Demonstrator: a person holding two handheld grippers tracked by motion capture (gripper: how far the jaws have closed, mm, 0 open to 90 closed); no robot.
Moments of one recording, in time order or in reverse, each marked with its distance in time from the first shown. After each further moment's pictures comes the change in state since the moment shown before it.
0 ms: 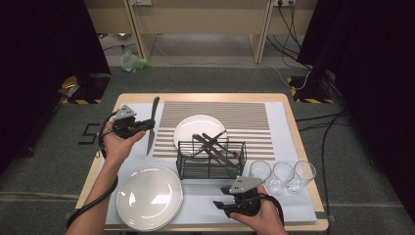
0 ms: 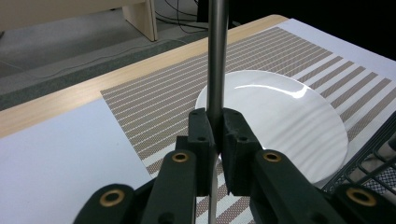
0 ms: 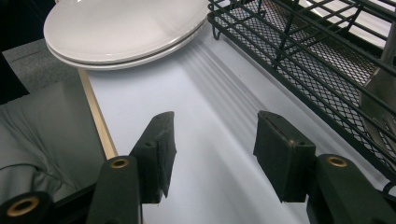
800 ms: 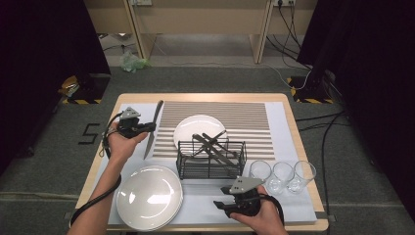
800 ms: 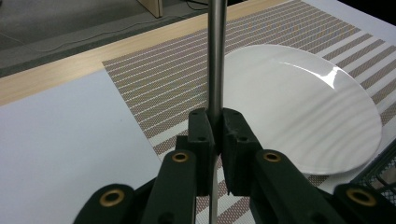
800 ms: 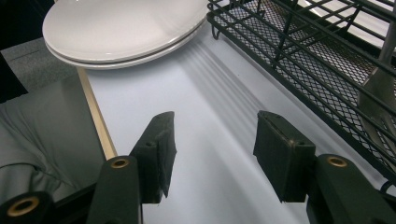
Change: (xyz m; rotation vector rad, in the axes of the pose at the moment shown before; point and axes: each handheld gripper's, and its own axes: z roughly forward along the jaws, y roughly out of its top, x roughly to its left) left arm 0.010 -0.013 0.025 0.074 0.019 -0.031; right arm 0.000 0.000 0.000 0.000 -0.003 -0.004
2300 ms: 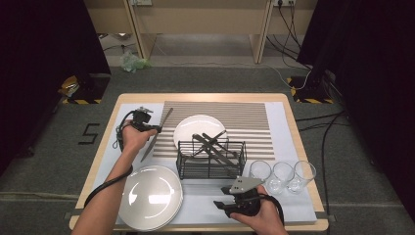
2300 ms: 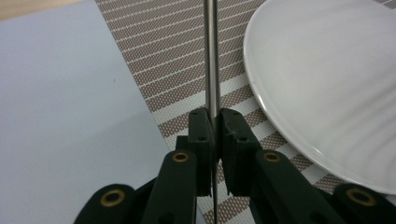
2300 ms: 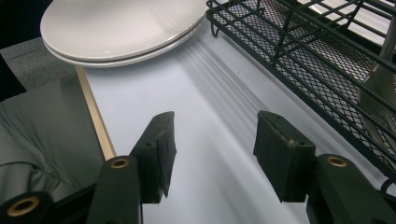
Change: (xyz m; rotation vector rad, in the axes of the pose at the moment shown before) left arm 0.018 -0.001 0.062 0.253 0.033 -0.108; right arm 0.000 -0.001 0.001 0.007 0.000 0.005
